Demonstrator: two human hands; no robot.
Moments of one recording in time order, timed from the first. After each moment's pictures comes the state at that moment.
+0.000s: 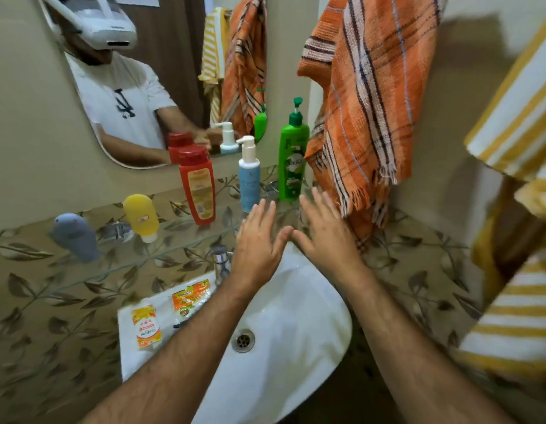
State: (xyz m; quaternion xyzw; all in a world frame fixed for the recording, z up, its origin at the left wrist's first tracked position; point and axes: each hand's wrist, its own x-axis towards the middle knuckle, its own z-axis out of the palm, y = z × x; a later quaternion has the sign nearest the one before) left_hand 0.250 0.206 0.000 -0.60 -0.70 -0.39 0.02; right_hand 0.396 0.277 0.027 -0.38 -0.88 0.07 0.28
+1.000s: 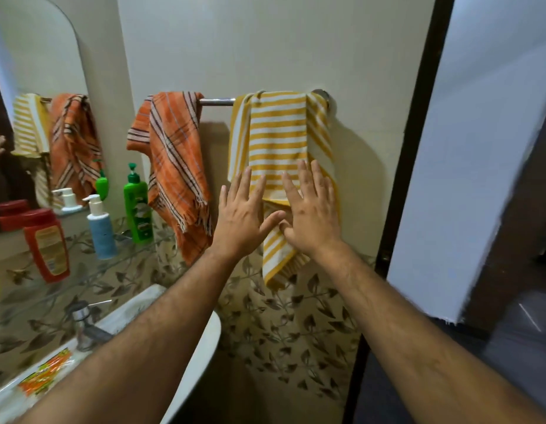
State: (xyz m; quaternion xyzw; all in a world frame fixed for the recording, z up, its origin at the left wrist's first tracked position) left_hand 0.484 0.103 0.148 -0.79 -0.46 -0.39 0.13; right_hand 0.642 0.058 0.166 -0.59 -0.71 -0.28 0.27
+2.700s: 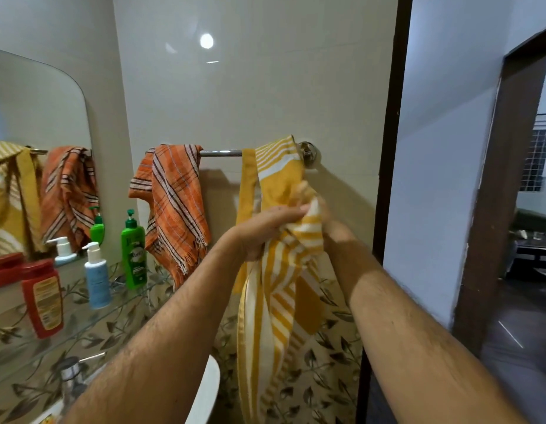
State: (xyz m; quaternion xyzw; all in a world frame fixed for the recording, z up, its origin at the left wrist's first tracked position) left_hand 0.482 0.024 0.259 -0.73 -0.19 -0.27 -0.60; right_hand 0.624 0.006 0.249 -0.44 -0.50 0.37 0.65
